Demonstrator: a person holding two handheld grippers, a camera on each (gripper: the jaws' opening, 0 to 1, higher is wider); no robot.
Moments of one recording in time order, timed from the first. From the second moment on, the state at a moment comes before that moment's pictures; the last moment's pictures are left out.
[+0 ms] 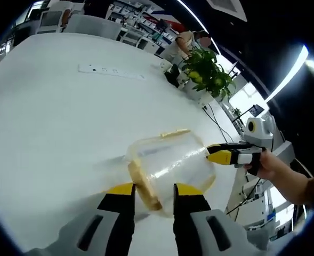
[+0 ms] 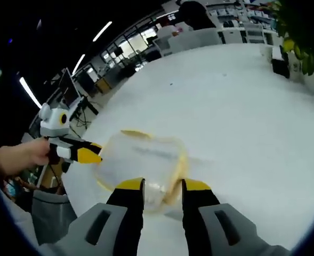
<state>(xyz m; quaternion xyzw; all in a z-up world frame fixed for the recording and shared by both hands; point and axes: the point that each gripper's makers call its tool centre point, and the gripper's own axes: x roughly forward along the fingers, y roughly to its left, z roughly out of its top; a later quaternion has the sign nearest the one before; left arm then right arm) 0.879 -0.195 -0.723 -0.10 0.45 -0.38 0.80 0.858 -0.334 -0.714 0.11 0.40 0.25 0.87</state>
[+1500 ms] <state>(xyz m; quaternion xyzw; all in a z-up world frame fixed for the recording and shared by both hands) 0.883 -0.275 -0.703 0.16 0.35 -0.58 0.72 0.857 -0.291 -0.698 0.00 0.35 0.39 0.85</state>
